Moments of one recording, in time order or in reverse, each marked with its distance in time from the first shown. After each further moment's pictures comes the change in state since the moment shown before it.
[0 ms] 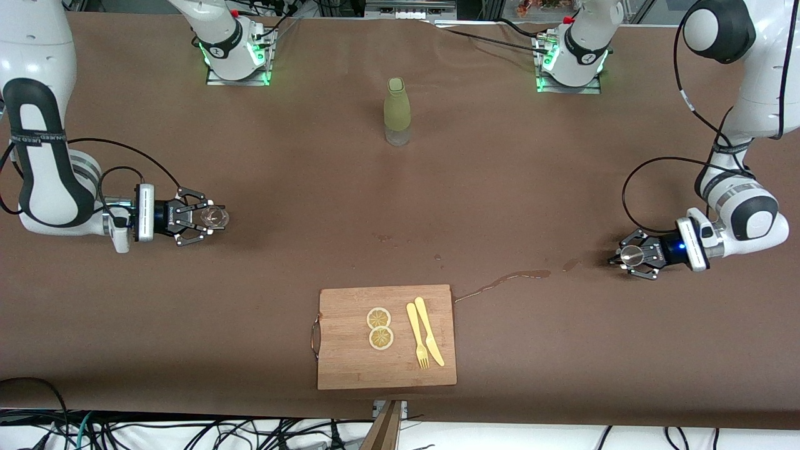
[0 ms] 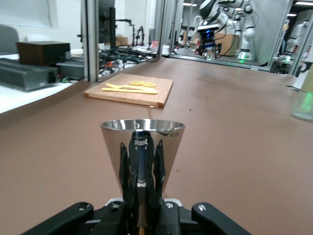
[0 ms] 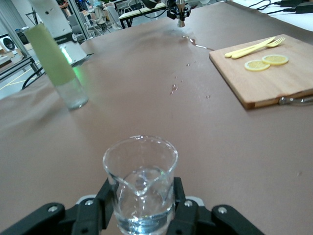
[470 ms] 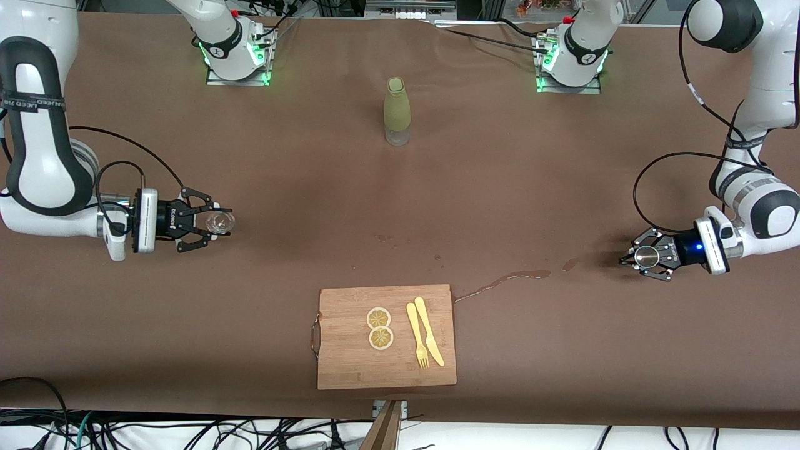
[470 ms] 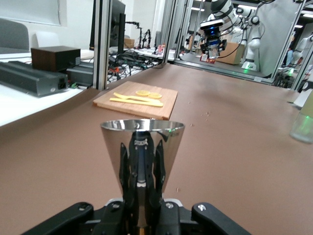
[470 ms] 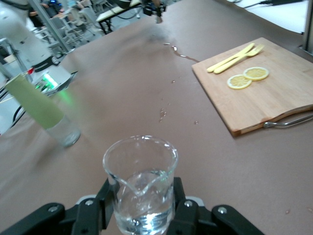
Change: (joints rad) left arm 0.001 -0.058 0.022 0.009 0.000 -0.011 -0.127; right arm 0.099 -0.132 0.000 0.026 0.006 0.023 0.327
